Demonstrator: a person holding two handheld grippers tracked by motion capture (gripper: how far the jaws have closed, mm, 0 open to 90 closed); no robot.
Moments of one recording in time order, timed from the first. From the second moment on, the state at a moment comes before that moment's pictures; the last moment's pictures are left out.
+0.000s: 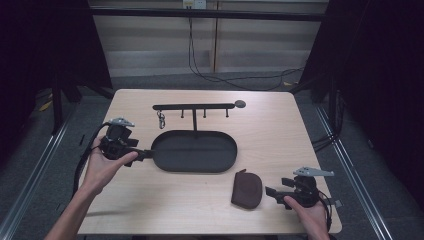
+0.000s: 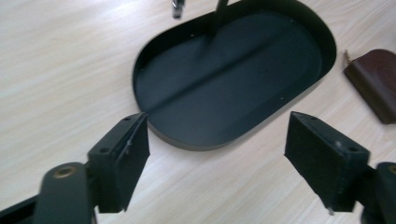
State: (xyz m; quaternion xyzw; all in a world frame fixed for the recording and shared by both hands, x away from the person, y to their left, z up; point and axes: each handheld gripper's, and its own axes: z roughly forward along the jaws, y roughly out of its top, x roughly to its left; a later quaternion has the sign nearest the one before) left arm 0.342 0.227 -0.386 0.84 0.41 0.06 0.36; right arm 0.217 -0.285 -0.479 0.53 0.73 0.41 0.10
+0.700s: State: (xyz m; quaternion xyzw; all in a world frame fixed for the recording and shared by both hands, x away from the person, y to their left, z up) left arm 0.276 0.251 -0.431 0.82 0.41 0.11 0.39; right arm 0.217 -0.287 -0.471 0.54 0.73 0.41 0.10
